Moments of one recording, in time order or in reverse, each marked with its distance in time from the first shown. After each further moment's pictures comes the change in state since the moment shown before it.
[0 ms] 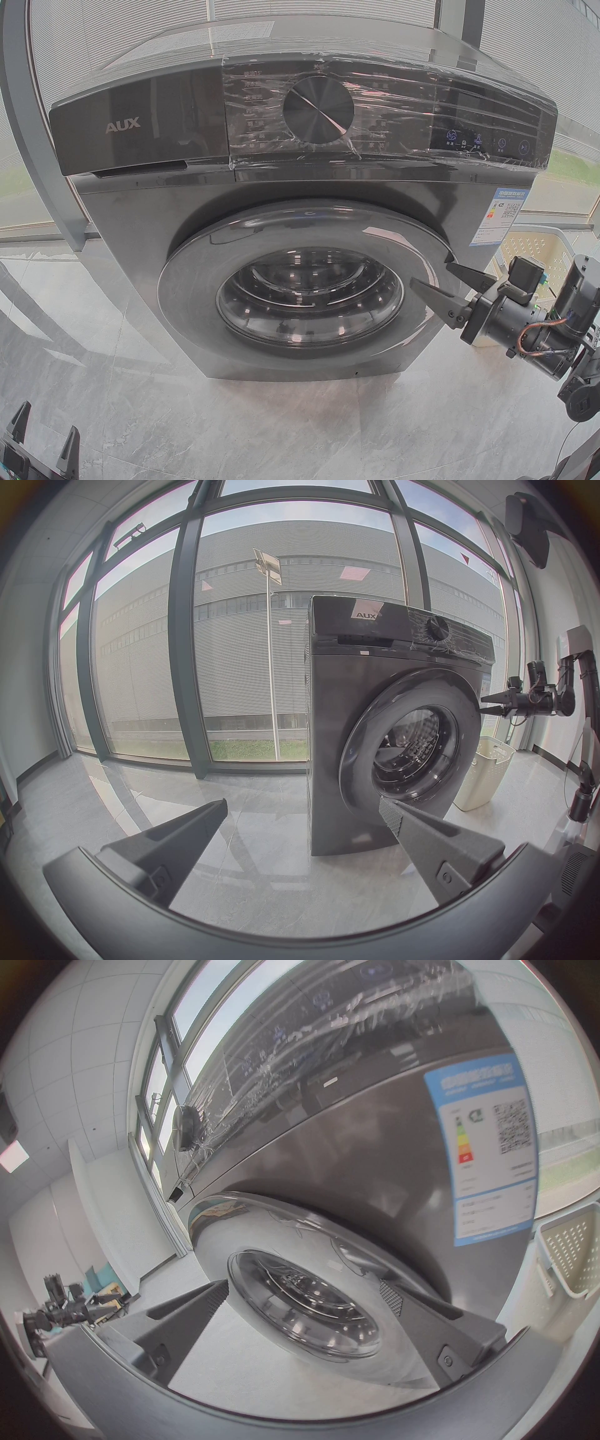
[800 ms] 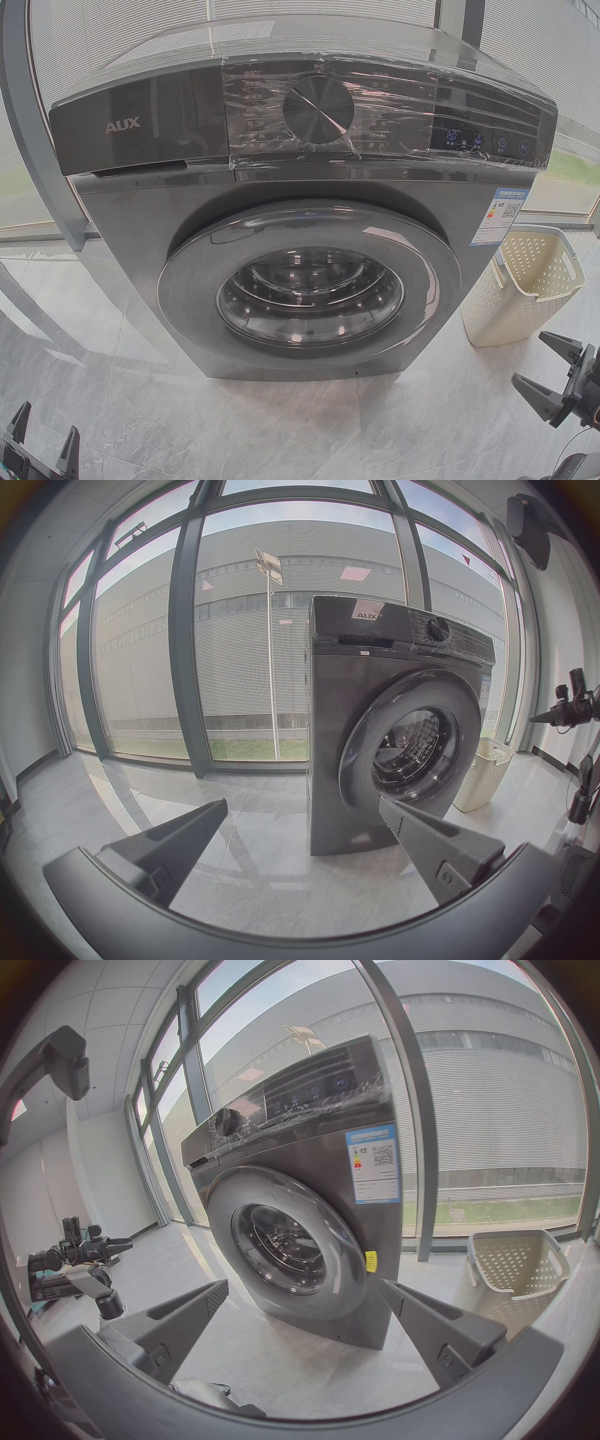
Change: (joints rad) left arm -0.001 0.000 0.000 0.000 0.000 -0.007; right arm -0.169 -0.723 0.315 0.505 0.089 -0.175
